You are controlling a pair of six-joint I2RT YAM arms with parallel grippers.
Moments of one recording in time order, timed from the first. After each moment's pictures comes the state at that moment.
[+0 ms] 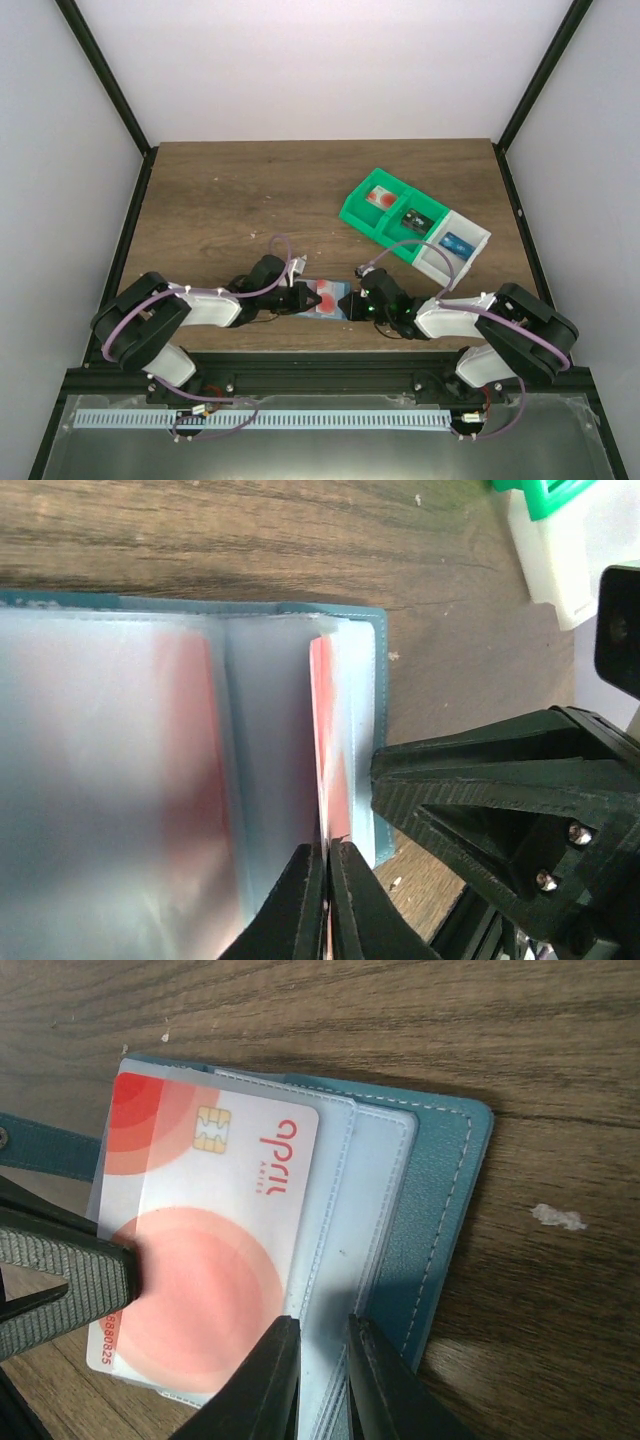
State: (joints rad) left arm -0.76 1.53 0.45 0.40 0.44 -0.93; right arm 0.85 1.41 0.36 0.27 -0.11 0.80
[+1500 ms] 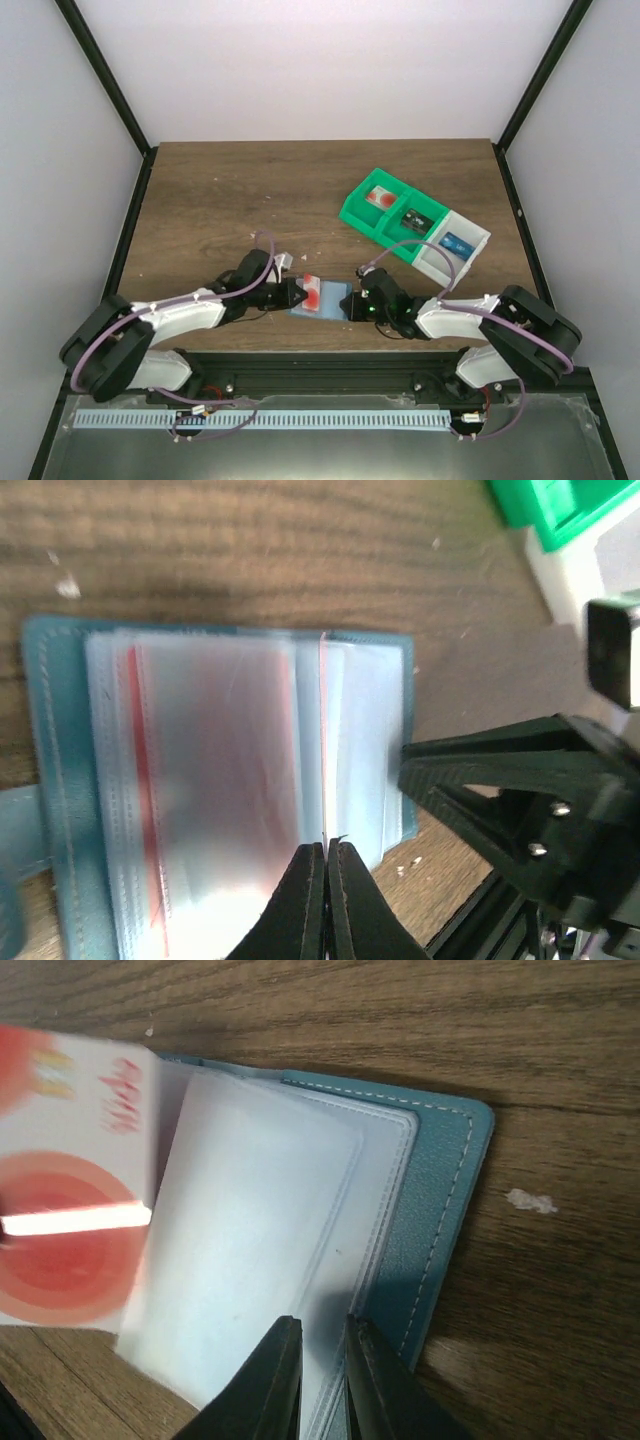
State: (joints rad) left arm -0.71 1.37 0.47 0.11 0.41 -0.82; right arm 0.85 1.39 0.37 0.23 -0.10 0.80
